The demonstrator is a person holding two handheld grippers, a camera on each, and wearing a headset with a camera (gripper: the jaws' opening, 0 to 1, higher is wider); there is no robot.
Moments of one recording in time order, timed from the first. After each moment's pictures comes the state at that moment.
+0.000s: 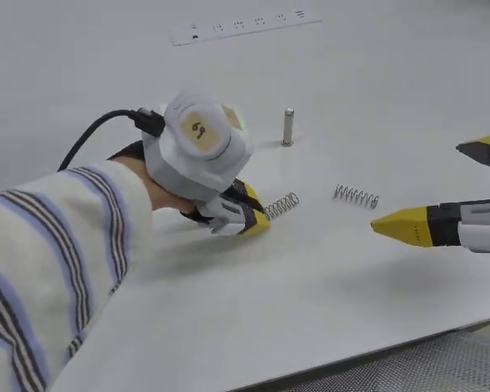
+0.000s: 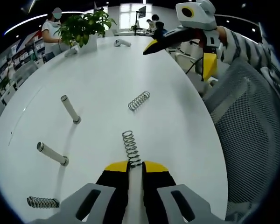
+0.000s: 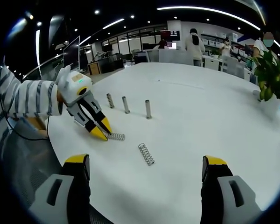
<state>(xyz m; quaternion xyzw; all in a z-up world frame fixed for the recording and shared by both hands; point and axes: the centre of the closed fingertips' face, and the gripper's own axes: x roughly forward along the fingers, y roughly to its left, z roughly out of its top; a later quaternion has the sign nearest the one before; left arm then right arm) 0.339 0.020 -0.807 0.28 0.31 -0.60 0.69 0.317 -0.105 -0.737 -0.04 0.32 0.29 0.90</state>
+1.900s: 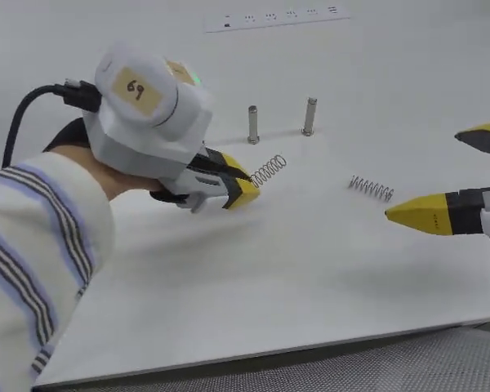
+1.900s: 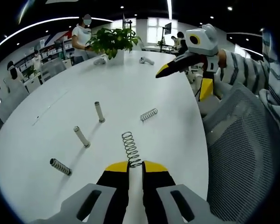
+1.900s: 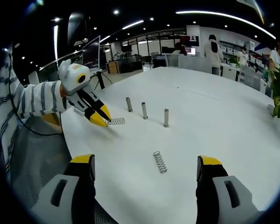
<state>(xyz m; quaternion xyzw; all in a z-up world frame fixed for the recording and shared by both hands) 0.328 0.061 -0.750 0.21 0.29 -0.53 0.77 0.310 -0.084 -0.718 -0.05 0.29 0.38 0.88</state>
